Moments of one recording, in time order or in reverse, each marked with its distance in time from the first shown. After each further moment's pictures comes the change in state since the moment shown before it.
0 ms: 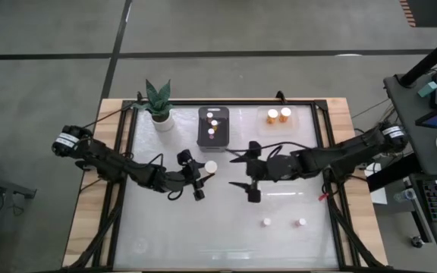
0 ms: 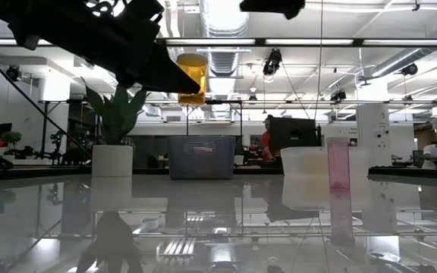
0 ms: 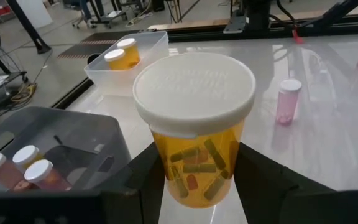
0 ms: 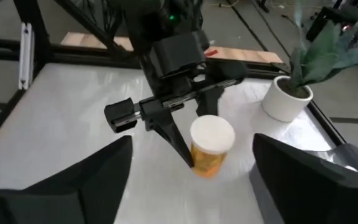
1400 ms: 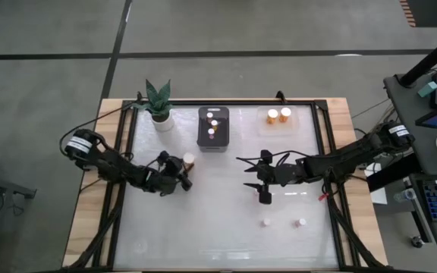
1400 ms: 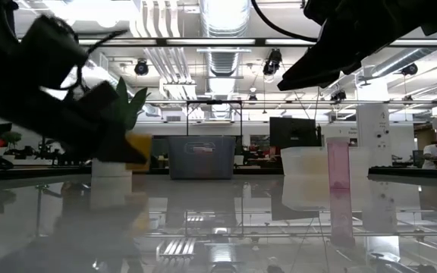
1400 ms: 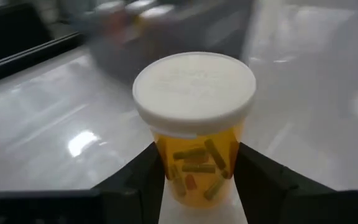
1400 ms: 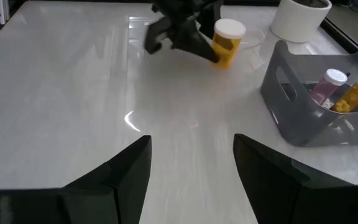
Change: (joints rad) left arm 0.006 0.148 -0.340 0.221 -0.257 -0.424; right arm -0.001 -0.073 -0.435 0.247 -0.009 0.113
